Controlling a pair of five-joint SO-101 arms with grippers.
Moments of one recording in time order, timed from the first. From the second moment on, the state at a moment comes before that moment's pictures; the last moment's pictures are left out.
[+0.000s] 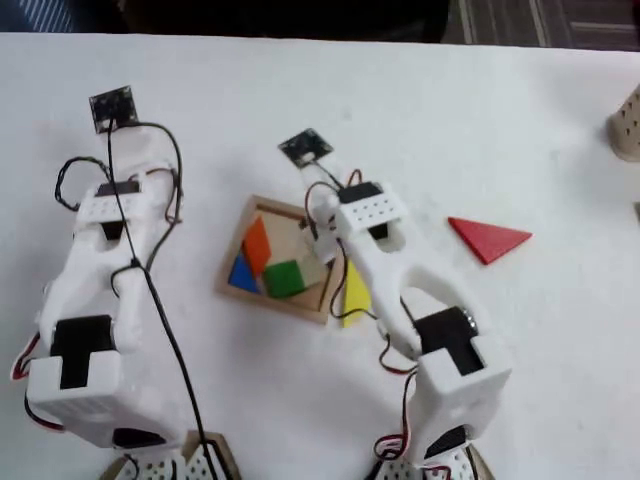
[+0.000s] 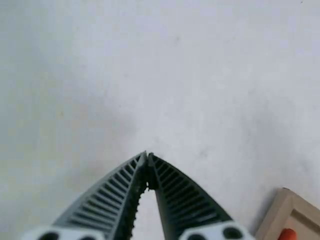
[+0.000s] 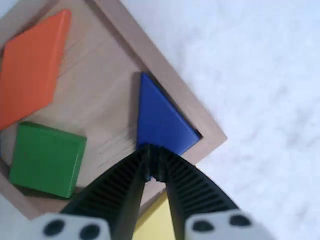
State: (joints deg) left arm -13.4 8.0 25.7 32.1 13.6; right arm -21.9 16.1 13.5 54.6 17.2
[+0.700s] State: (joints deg) left arm -13.4 8.0 25.7 32.1 13.6; right arm -33.7 14.0 6.6 52.9 17.2
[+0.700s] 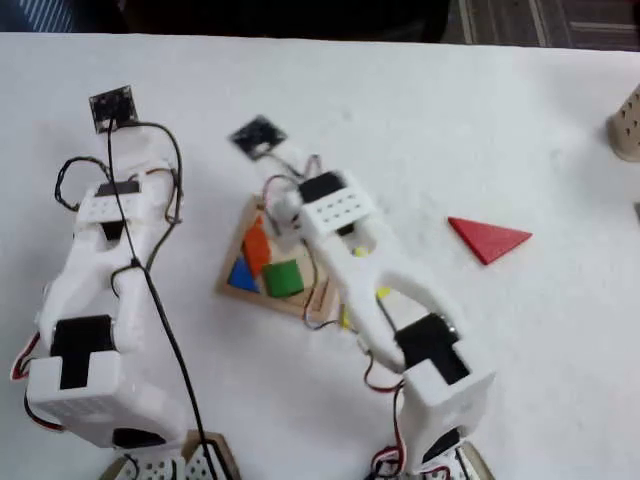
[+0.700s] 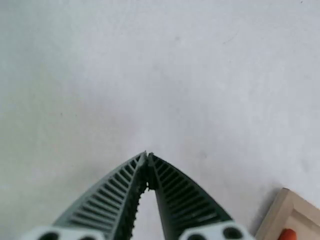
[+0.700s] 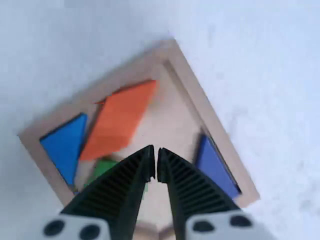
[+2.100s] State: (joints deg) left arm -13.4 8.0 25.7 30.7 13.6; right arm -25.5 15.9 7.6 50.5 25.5
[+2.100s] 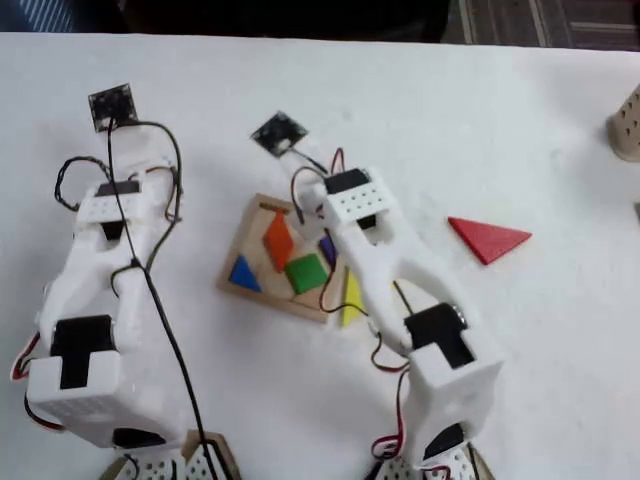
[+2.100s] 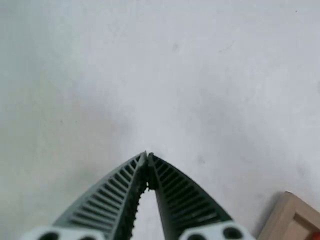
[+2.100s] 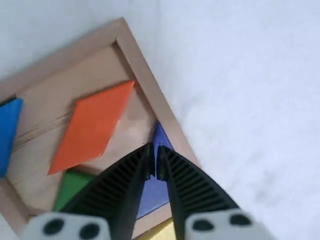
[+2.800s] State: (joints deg) left arm -13.4 8.0 25.7 30.7 13.6; right arm -32.6 14.9 14.9 50.8 22.3
